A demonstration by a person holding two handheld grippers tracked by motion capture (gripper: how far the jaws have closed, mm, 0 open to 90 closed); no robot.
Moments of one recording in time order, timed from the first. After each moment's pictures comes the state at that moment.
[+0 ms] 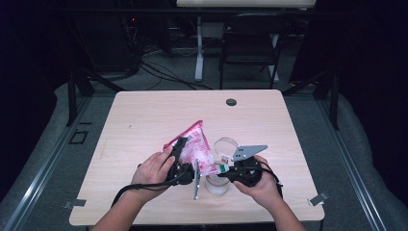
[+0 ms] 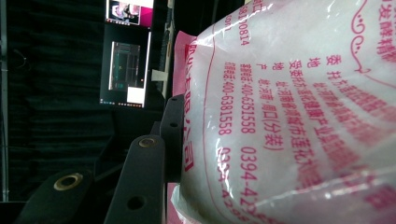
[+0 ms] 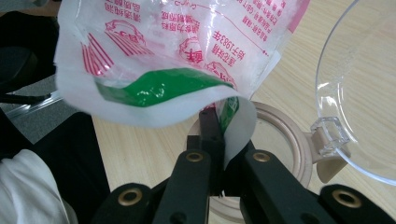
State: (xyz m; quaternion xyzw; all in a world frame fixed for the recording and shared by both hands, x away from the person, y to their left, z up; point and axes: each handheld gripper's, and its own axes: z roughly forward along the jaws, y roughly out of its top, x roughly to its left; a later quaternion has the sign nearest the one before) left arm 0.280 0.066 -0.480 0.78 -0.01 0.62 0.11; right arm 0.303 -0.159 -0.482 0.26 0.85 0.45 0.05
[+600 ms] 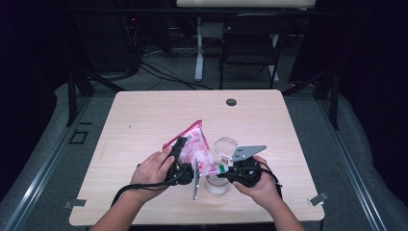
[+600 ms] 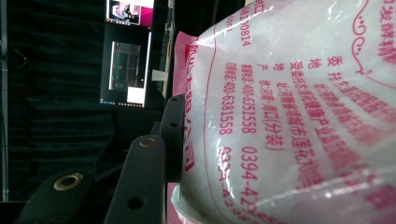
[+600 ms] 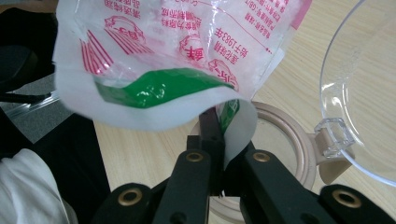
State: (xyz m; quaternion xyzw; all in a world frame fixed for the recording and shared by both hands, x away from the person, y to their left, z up) left arm 0.280 0.067 -0.478 0.78 -0.01 0.62 0.11; right arm 0.303 -0.157 -0.483 0.26 0.86 0.45 0.05
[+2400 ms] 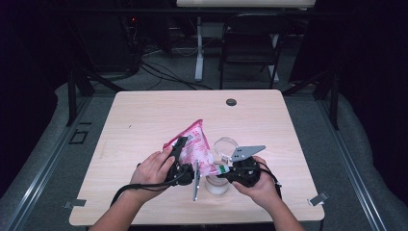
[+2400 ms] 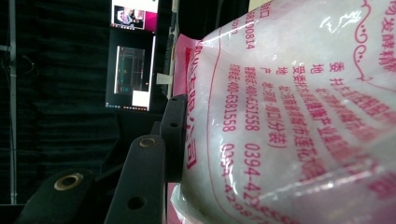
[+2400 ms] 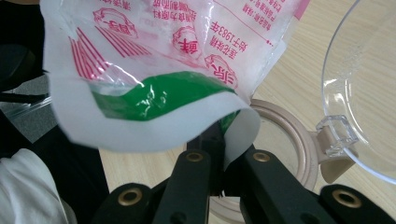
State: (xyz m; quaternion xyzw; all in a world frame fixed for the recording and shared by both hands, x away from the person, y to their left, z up) left arm 0.277 0.066 -0.475 0.77 -0.01 0.63 0.11; right arm 0.304 -0.156 -0.486 0.27 0.85 0.44 0.04
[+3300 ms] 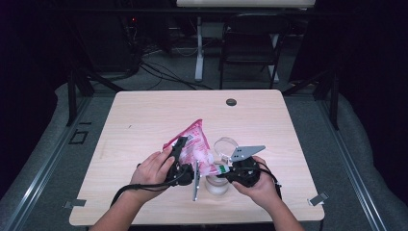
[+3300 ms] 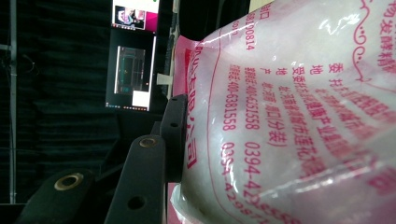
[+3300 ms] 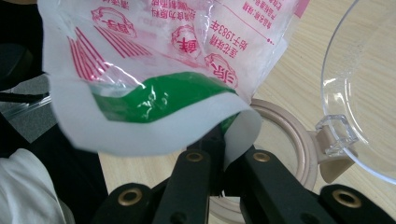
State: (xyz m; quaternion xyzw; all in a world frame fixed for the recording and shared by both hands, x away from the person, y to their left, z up) left arm 0.277 0.067 -0.475 0.77 -0.01 0.63 0.11; right arm 0.304 -0.156 -0.487 0.27 0.86 0.44 0.05
